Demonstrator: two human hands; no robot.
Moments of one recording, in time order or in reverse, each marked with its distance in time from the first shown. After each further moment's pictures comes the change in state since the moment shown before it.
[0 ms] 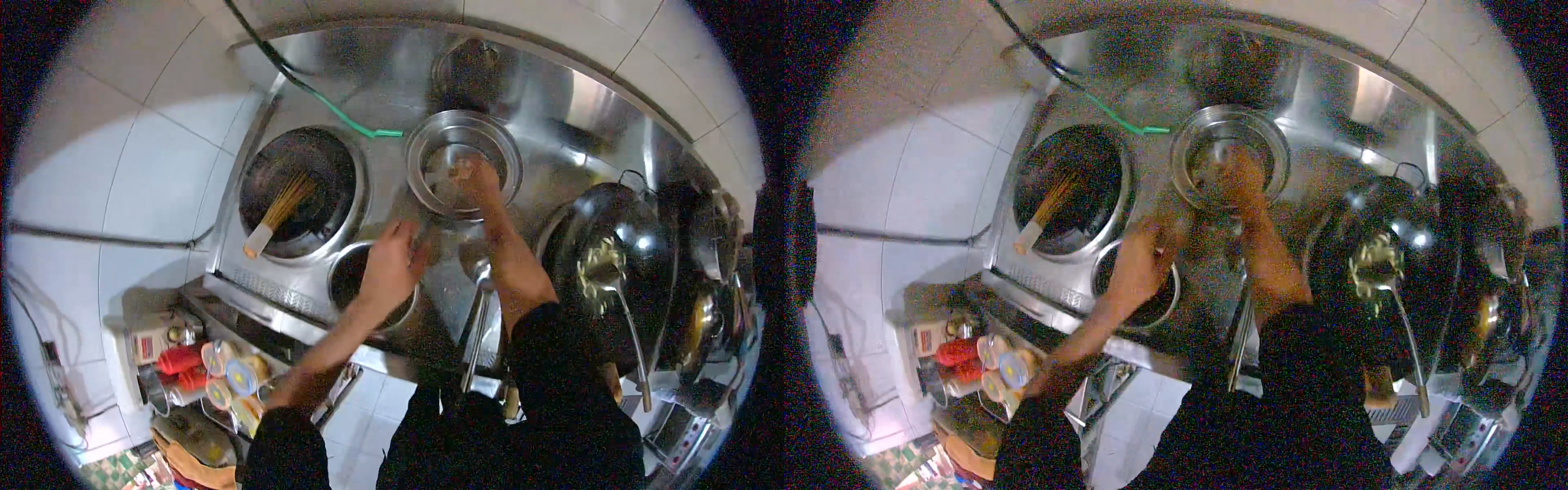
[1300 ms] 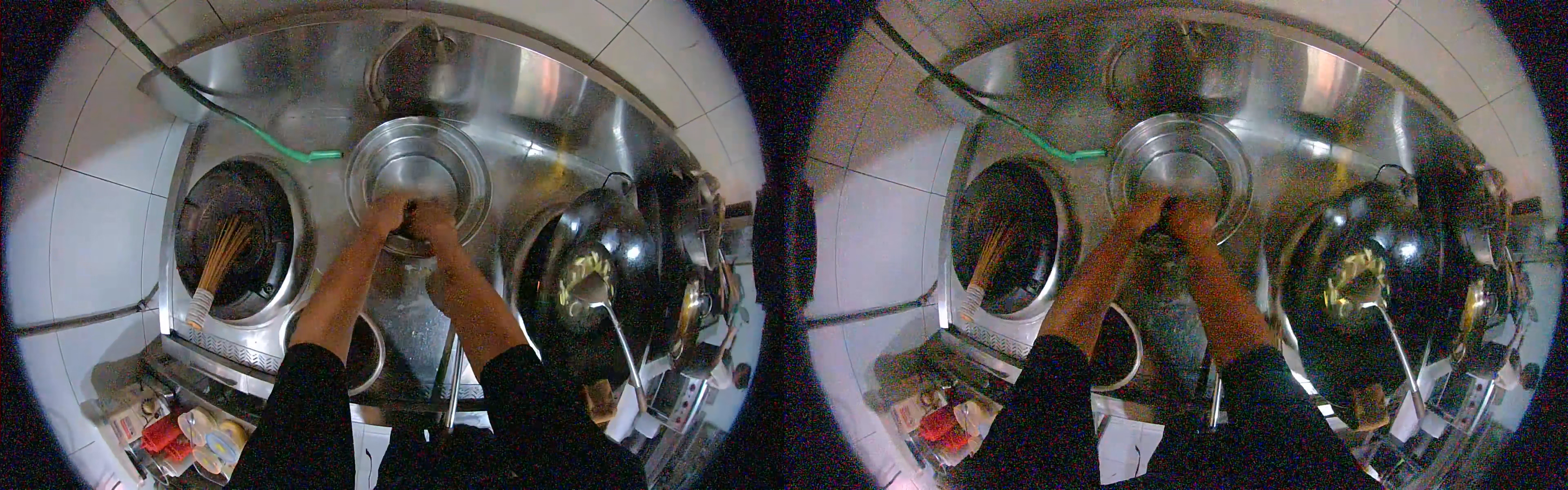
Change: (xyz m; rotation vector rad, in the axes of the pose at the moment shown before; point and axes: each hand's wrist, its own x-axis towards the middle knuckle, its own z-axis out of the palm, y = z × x) left_hand 0.177 -0.244 0.293 0.128 -0.281 0.186; right_hand 0.015 0.044 0.070 -0.411 -0.609 0.332
